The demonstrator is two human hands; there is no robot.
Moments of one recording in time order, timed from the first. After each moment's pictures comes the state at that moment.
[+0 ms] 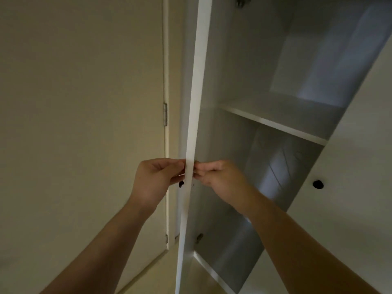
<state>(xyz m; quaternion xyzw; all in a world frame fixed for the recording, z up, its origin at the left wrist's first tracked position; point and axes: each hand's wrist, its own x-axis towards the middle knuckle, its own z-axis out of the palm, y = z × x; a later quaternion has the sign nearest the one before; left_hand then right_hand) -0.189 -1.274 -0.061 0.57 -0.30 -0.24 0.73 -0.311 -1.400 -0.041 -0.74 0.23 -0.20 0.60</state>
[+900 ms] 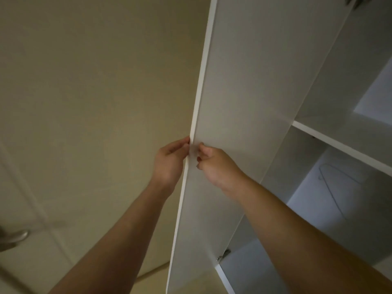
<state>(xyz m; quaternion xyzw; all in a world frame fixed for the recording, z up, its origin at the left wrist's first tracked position) -0.066 -1.257 -0.076 0.53 -0.17 -0.11 0.83 -0.139 -1.360 -0.038 -0.88 0.17 -0.08 0.43</state>
